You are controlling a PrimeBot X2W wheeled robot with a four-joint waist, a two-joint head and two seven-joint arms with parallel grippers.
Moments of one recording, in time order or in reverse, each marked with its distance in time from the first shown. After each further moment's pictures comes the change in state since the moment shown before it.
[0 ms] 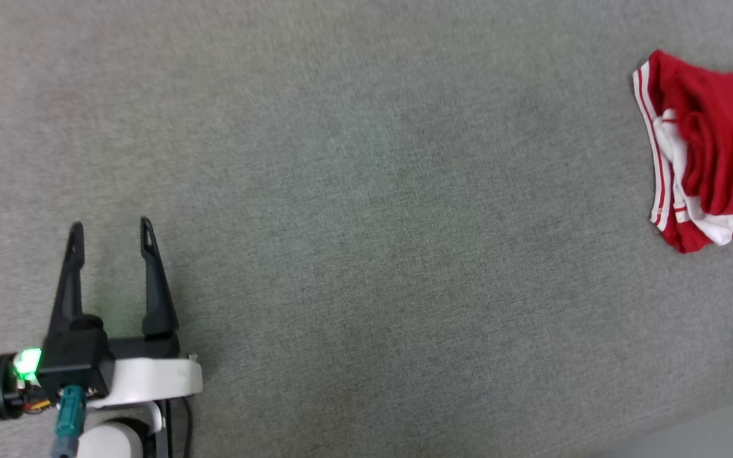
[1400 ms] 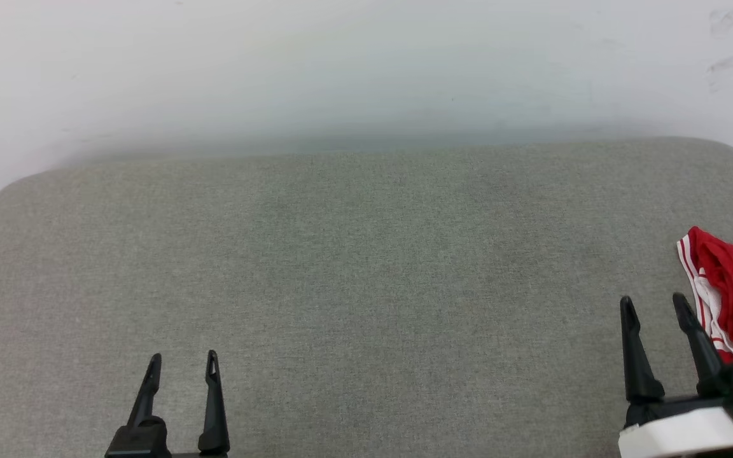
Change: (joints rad) left arm 0.256 -0.062 -0.058 0.097 -0.045 -0.048 0.000; right arm 1.034 0.668 -0.430 -0.717 -0.275 0.000 -0.456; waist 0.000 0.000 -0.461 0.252
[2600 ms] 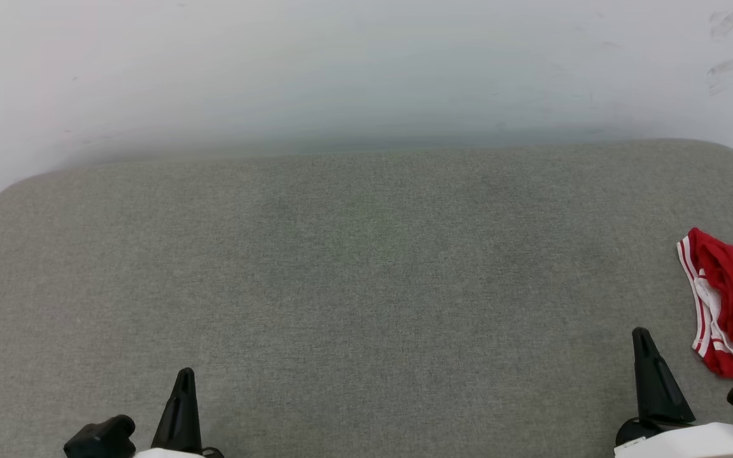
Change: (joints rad) left arm -0.033 0.005 0.017 0.114 -0.379 -0.087 0.066; right arm 0.057 0.027 0.020 0.037 0.331 0.000 0.067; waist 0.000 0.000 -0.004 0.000
